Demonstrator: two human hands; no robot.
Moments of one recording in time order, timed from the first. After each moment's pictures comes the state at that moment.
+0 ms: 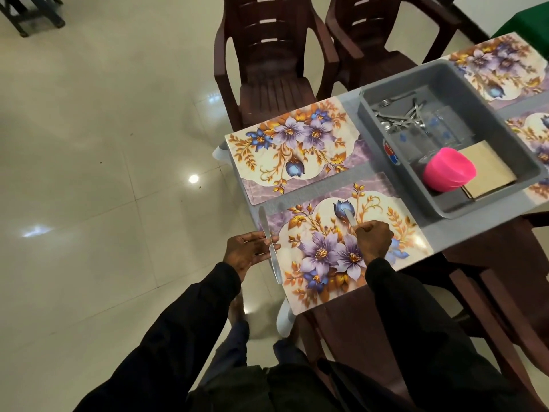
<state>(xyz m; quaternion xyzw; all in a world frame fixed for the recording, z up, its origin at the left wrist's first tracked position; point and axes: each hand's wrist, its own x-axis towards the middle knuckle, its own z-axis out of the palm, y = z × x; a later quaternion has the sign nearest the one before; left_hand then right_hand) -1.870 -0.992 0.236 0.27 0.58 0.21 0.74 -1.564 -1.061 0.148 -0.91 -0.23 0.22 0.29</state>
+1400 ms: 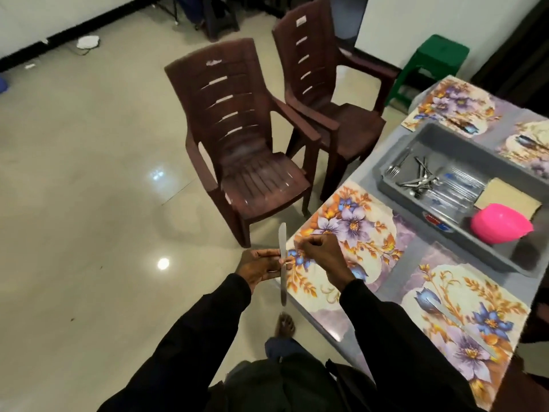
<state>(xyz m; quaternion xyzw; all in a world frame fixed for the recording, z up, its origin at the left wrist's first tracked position) -1.886 -0.564 0.250 0.45 0.48 0.01 0.76 -1.732 -0.678 0.238 -0.73 -0.16 0.40 0.53</state>
